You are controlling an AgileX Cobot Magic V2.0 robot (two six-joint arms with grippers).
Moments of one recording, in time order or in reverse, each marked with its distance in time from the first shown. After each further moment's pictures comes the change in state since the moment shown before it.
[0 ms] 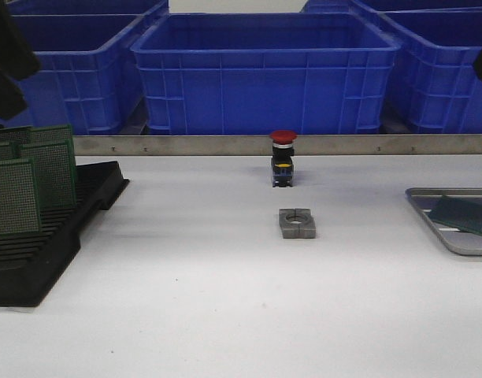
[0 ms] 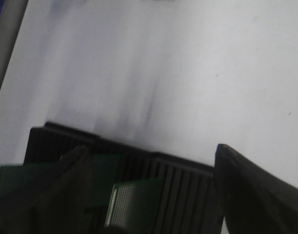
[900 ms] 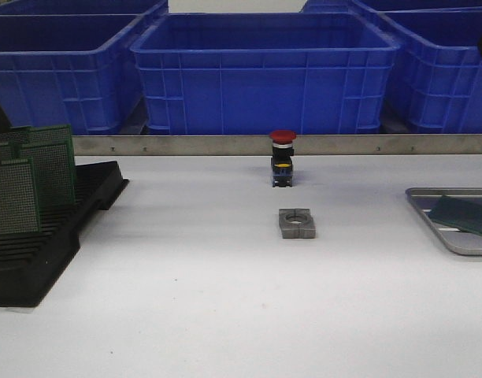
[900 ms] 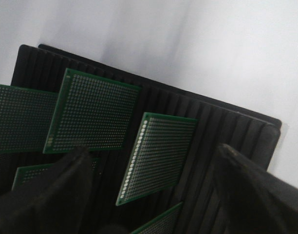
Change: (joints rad) left arm 0.110 0.188 -0.005 0.042 -0.085 0.052; right arm 0.000 -0.042 0.000 0.009 0.006 -0.006
